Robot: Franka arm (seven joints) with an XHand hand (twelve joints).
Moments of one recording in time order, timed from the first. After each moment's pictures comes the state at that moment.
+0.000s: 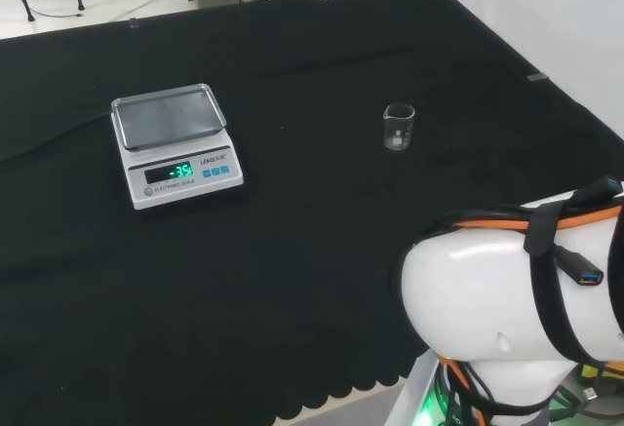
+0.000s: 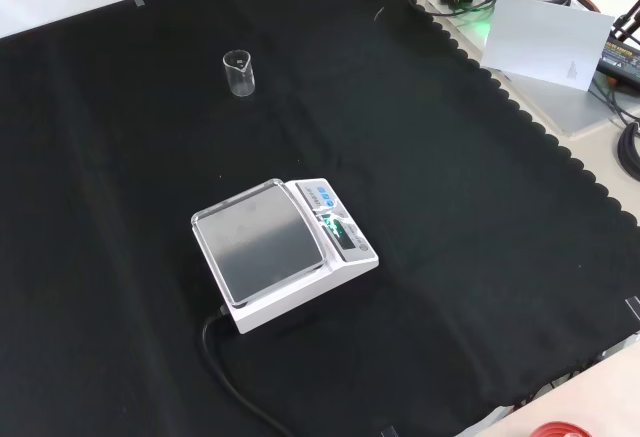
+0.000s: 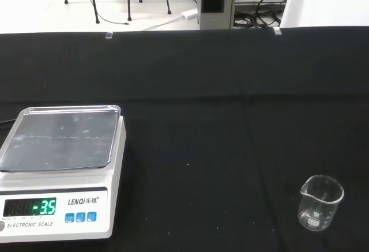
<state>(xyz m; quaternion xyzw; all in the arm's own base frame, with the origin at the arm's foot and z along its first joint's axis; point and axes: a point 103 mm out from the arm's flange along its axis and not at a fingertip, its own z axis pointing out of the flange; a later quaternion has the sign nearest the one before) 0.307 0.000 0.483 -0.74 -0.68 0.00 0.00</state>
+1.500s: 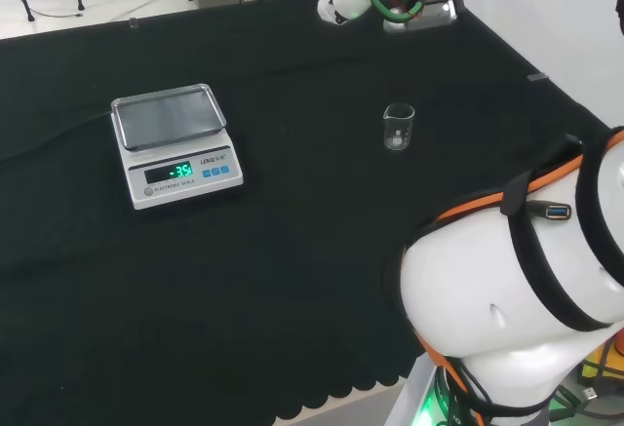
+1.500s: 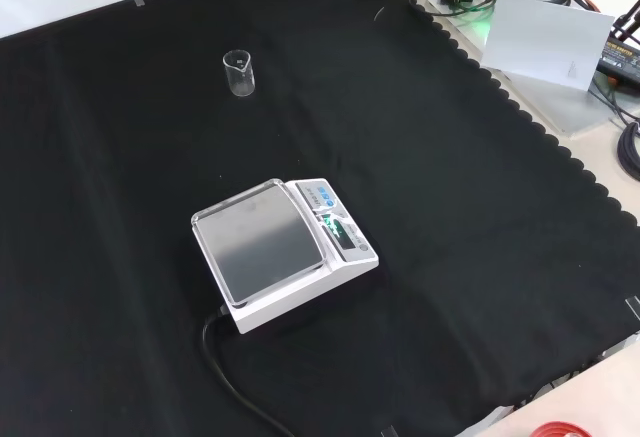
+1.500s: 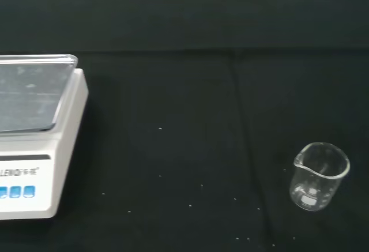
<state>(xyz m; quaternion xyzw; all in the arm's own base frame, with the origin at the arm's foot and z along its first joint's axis) 0.382 -0.043 0.384 -0.74 -0.67 0.04 0.03</state>
